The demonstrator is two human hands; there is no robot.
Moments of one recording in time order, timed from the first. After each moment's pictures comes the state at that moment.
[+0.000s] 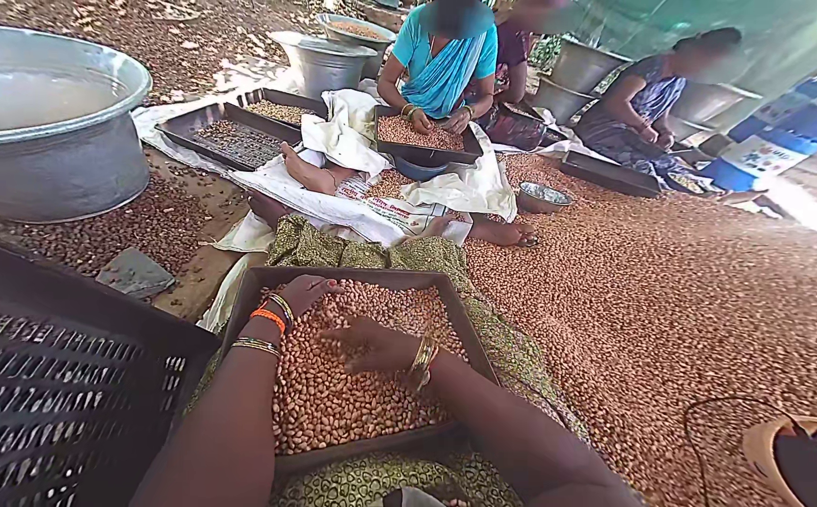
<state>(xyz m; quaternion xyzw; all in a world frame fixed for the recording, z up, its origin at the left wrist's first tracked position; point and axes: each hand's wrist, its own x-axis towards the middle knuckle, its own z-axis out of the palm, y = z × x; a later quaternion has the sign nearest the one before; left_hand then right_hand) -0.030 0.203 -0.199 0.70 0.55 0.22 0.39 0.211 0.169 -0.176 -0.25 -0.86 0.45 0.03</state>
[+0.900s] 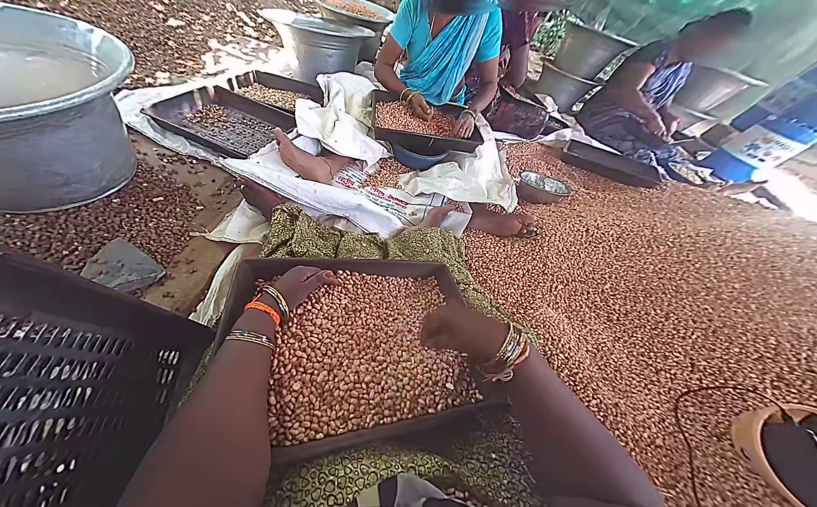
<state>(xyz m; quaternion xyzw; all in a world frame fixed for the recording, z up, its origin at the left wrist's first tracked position) -0.028 0.205 -0.198 0.67 0.57 0.22 0.41 0.318 0.185 -0.119 -0.33 -0.88 0.33 -0.09</state>
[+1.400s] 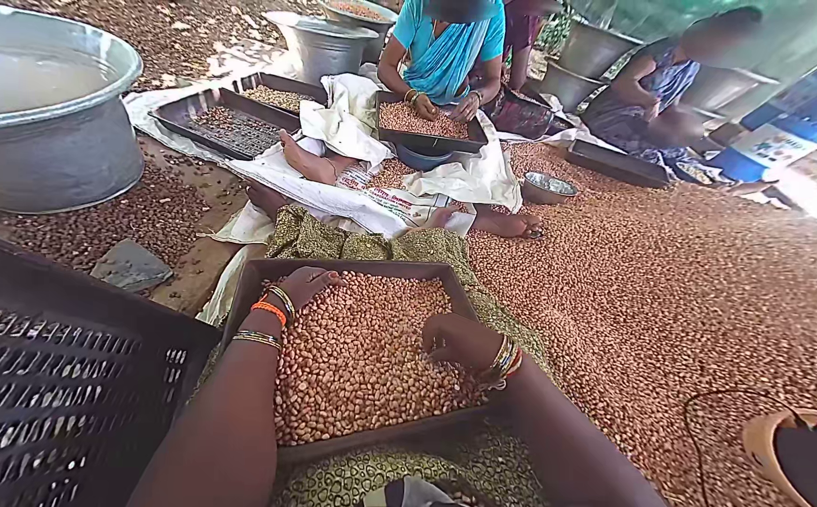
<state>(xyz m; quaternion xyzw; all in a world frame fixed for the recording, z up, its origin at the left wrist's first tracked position) -0.029 0.206 -0.202 0.68 0.55 0.24 0.41 0.317 0.180 -0.143 -0.33 -0.89 0.29 -0.11</state>
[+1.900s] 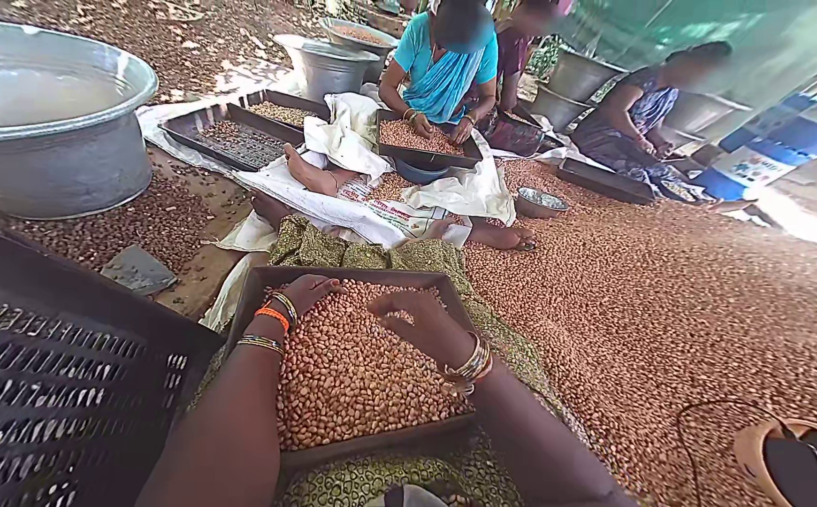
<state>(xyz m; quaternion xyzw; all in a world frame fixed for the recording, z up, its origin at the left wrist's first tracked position) -0.031 0.206 -0.201 0.70 0.54 0.24 0.41 0.241 0.156 -0.104 -0.26 -0.87 0.34 0.23</state>
